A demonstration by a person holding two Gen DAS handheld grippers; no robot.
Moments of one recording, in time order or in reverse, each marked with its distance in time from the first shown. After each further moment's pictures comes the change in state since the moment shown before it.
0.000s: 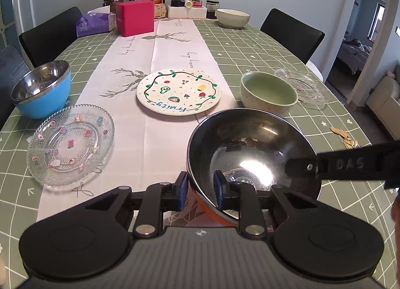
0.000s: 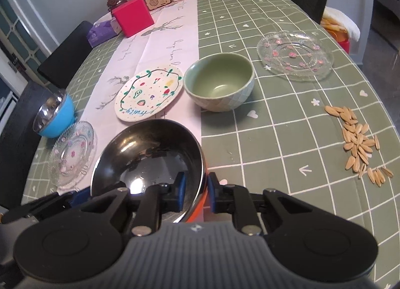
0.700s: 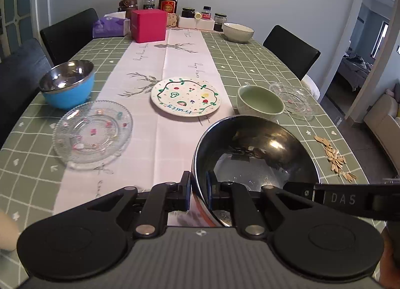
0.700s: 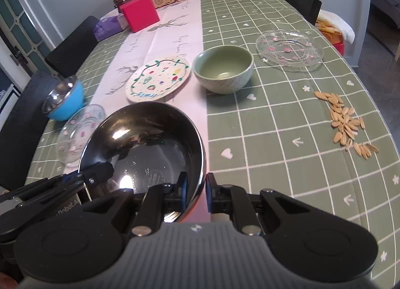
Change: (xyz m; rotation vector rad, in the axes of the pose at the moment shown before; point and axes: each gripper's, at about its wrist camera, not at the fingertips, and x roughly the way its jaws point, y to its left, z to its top) left arm -0.072 0.004 -0.019 -0.062 -0.039 -0.002; right arm -0.053 0.017 -0.041 -0.005 -0.018 0.006
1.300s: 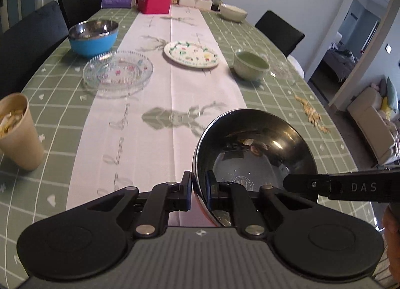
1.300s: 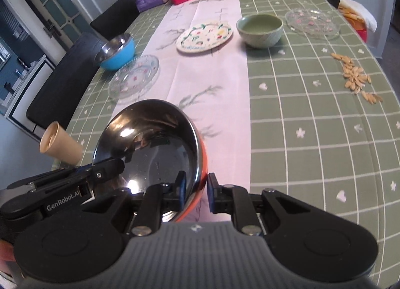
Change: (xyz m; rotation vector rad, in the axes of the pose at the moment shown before) left arm -0.071 0.034 -0.078 -0.043 0.102 -0.085; right arm -0.057 0.021 -0.087 -0.067 0.118 0.120
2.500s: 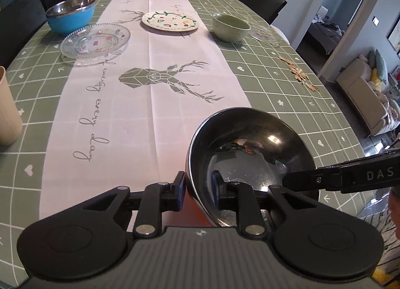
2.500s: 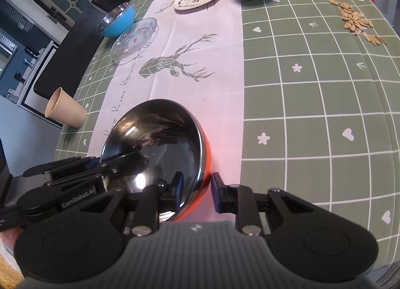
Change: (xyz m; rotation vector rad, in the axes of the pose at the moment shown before) left arm 0.013 -0.009 -0.037 0.070 0.094 -0.062; right arm 0.002 -0.034 -0.039 0.055 0.119 0.107
